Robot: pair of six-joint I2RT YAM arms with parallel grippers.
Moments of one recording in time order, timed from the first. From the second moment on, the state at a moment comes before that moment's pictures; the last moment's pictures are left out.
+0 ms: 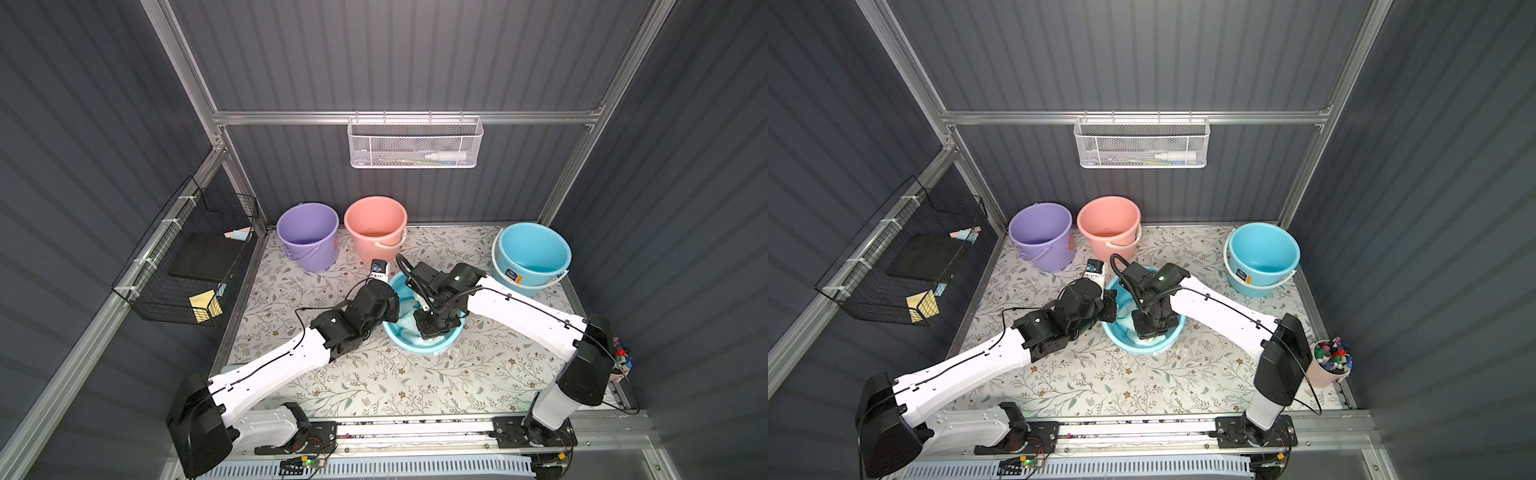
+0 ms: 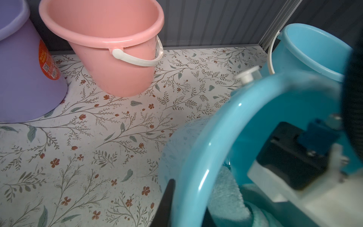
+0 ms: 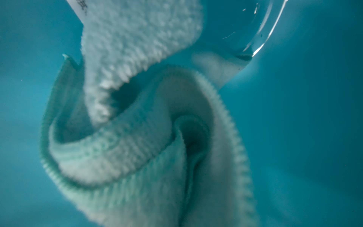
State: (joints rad) left arm -0.85 1.22 0.97 -0.32 -0.38 -0.46; right arm 0.93 1.71 1.55 -1.27 -0.09 0.55
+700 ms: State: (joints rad) left arm -0.83 1.22 0.94 -0.38 -0.38 -0.48; right arm 0.93 1.93 1.44 -0.98 0.05 0.55
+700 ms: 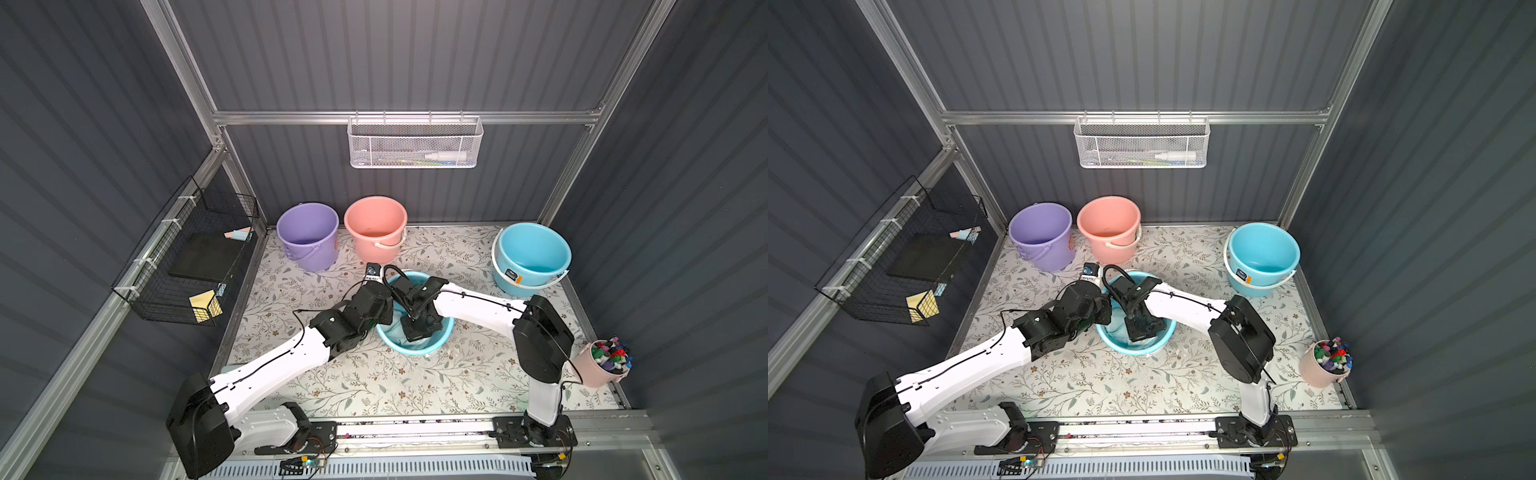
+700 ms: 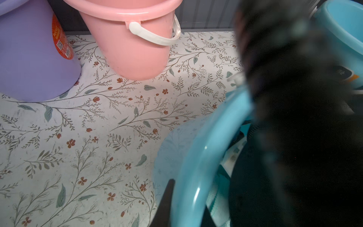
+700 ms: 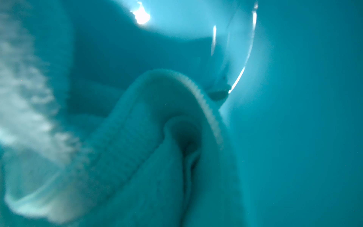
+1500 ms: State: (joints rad) left arm -0.85 1.22 0.94 -0.29 -0.34 -0.49; right arm 0.93 1.81 1.45 -1.14 0.07 0.46
